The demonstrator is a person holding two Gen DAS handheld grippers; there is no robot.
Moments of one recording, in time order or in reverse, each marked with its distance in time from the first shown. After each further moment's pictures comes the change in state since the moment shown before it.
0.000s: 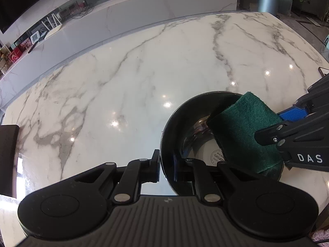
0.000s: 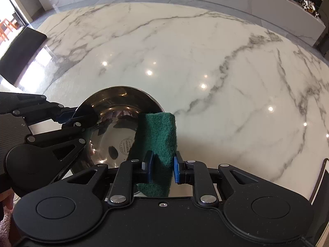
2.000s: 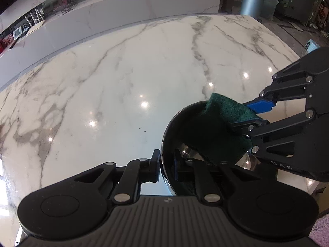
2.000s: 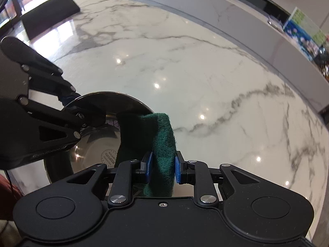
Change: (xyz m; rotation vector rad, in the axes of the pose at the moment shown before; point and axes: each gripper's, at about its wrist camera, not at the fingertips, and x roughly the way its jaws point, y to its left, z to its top) left arm -0.005 -0.004 -0.004 0.007 -0.002 -0.130; right arm 0.004 0.009 -0.010 -0.302 -0.101 -0.035
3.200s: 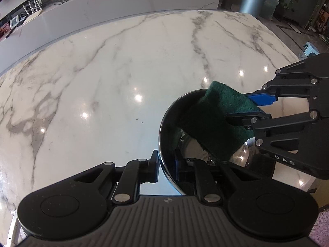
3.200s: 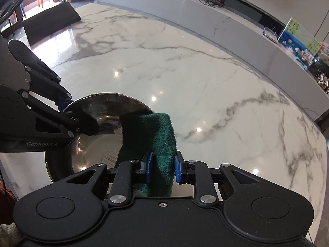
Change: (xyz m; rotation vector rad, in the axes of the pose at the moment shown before) left arm 0.006 0.008 -0.003 -0.043 0.037 -0.041; right arm -0.001 0.002 -0.011 -0.052 -0.100 -0.038
